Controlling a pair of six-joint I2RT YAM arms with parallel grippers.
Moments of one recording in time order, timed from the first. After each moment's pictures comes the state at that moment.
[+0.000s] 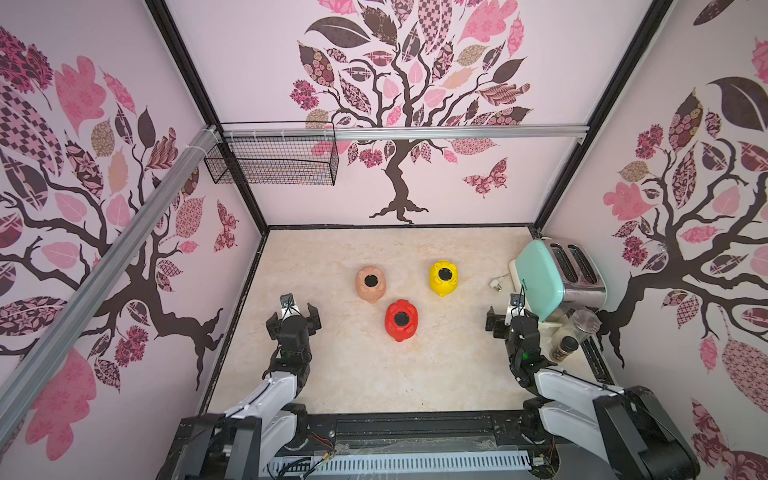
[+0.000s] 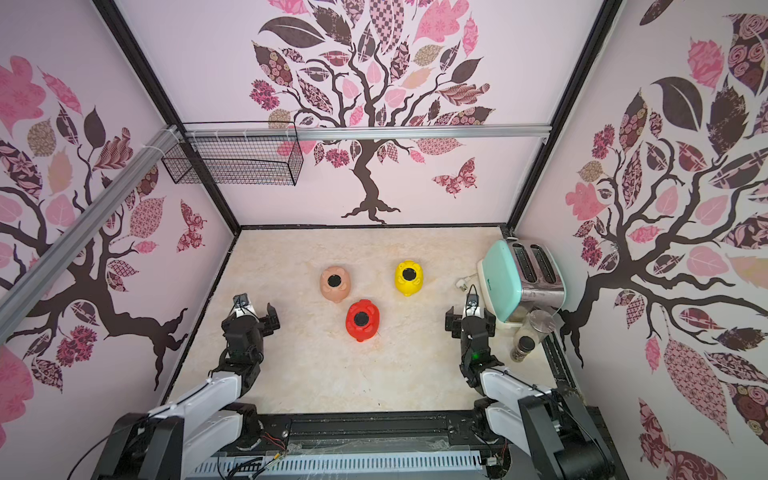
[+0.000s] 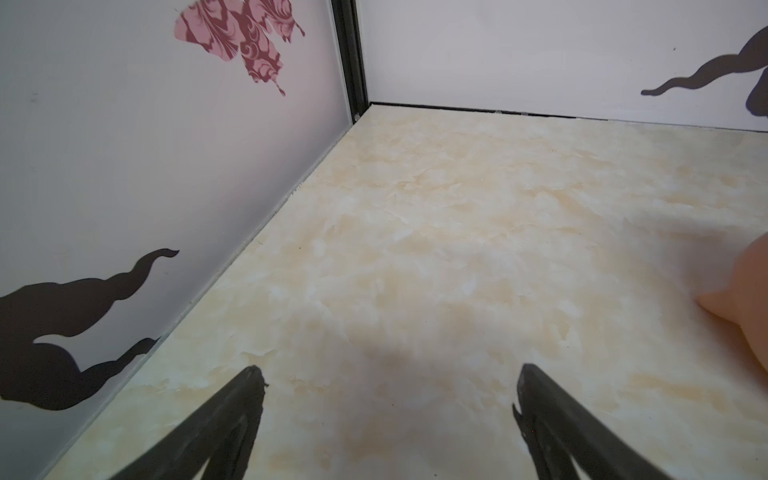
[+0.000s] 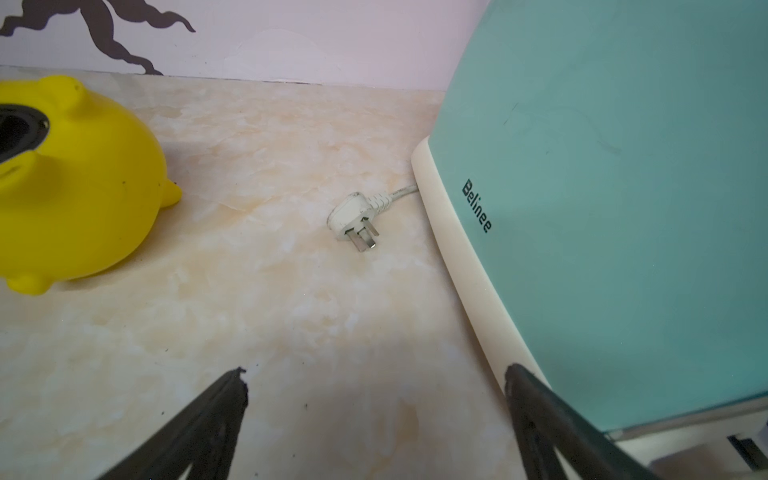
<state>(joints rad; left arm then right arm) -0.08 1.12 0.19 0.57 -0.42 -0.08 0.19 1.15 0.11 0.72 0.37 0.03</state>
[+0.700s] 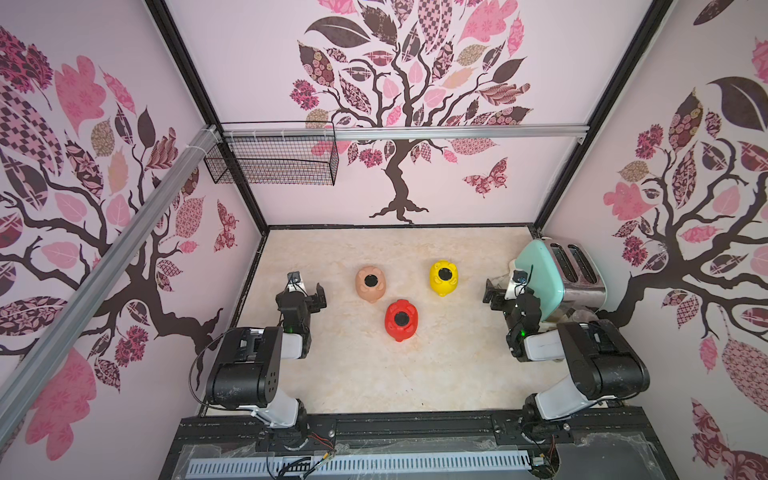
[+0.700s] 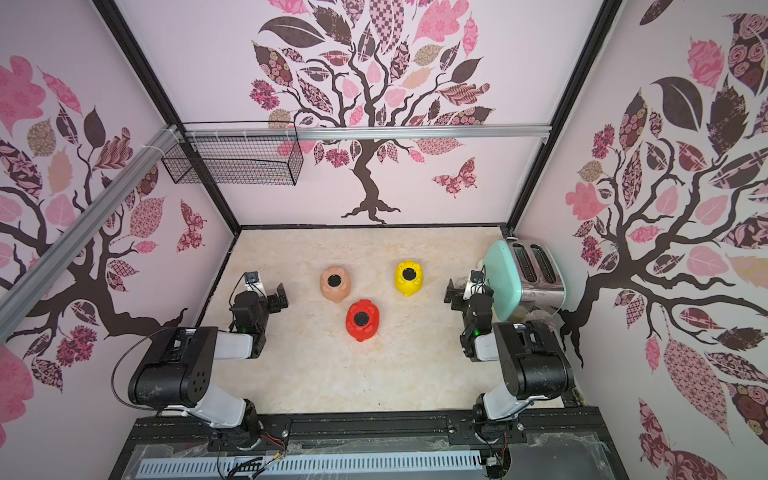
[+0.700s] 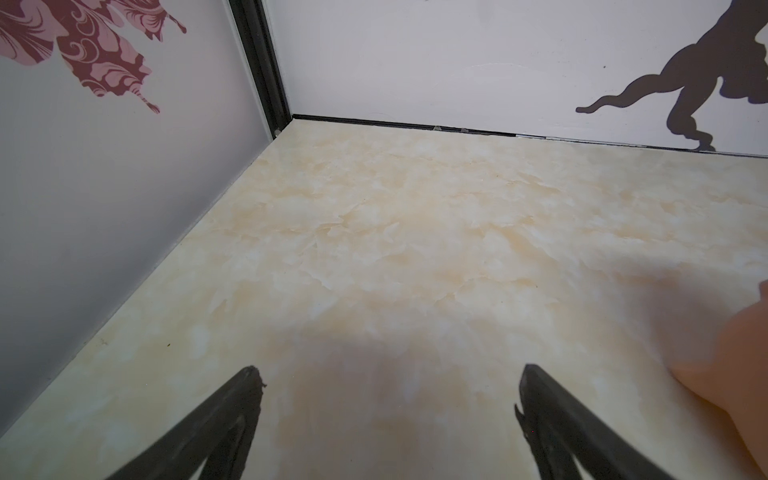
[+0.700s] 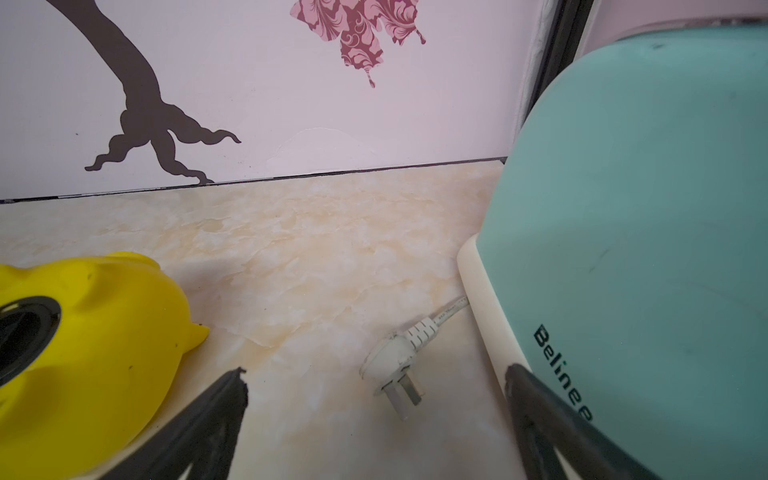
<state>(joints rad) 0.01 1.57 0.39 0.86 -0.17 -0.05 0.04 1.57 0.31 1.08 0.12 0.08</state>
